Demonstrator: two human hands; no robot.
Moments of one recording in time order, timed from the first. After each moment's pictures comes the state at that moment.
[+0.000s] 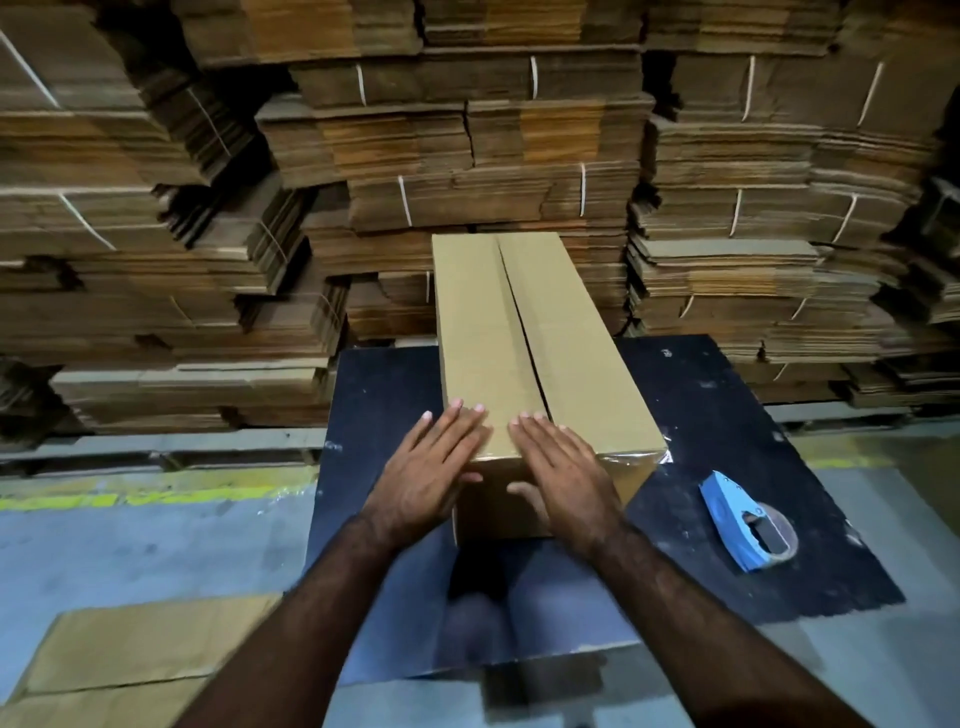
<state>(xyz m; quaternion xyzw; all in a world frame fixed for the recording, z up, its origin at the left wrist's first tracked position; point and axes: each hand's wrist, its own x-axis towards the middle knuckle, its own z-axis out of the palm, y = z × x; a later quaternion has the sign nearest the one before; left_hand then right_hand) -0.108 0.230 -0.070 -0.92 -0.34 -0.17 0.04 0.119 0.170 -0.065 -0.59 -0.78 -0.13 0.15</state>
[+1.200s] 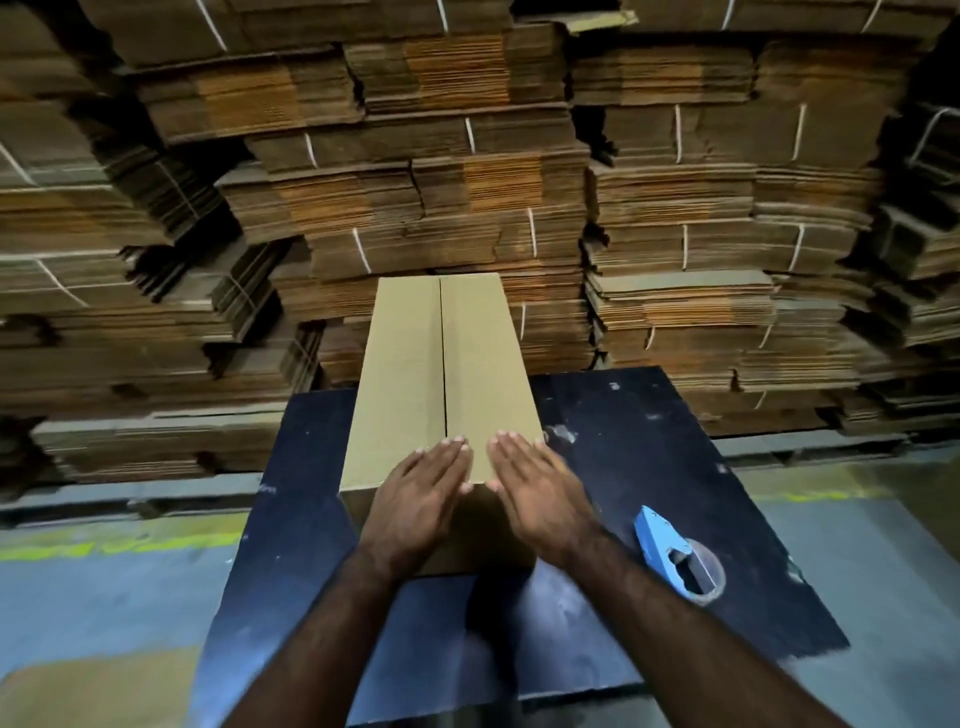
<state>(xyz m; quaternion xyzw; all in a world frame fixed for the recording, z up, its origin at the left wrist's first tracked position) 0.026 0.207 -0.052 -0.90 -0.40 -0.19 0.01 0.233 0.169 -0.044 -0.60 -0.79 -0.07 0.09</state>
